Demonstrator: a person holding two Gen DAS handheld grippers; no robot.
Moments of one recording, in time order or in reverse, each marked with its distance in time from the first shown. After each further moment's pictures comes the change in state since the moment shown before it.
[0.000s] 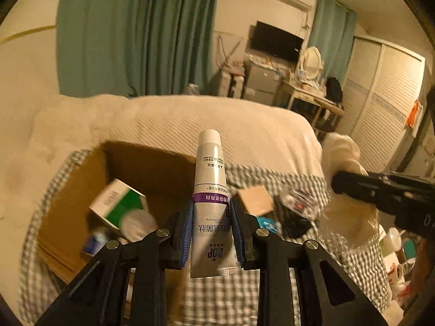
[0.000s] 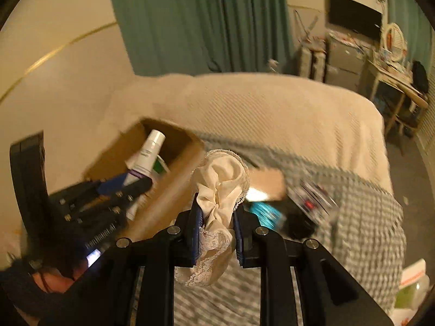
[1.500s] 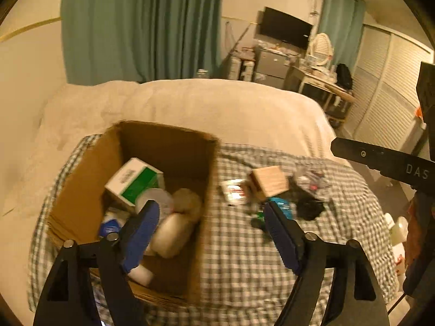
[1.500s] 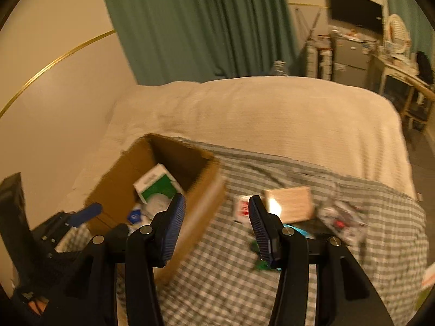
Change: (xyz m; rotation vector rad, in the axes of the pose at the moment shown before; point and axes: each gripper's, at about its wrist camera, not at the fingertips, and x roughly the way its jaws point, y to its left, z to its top) left arm -0.004 -0.017 -0.028 0.014 0.093 0.037; right arm 0.032 0.013 0.008 0.099 -0.048 -0.014
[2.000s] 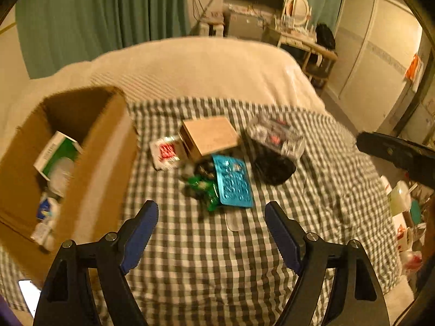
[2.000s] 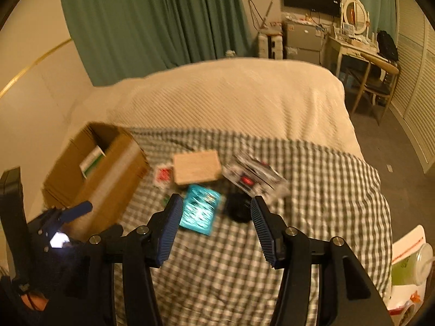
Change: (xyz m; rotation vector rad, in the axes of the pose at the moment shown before) left arm 0.086 -0.120 -0.047 0.108 0.181 -0.040; right arm -0.043 -0.129 -0.064 0.094 0.041 -0.155
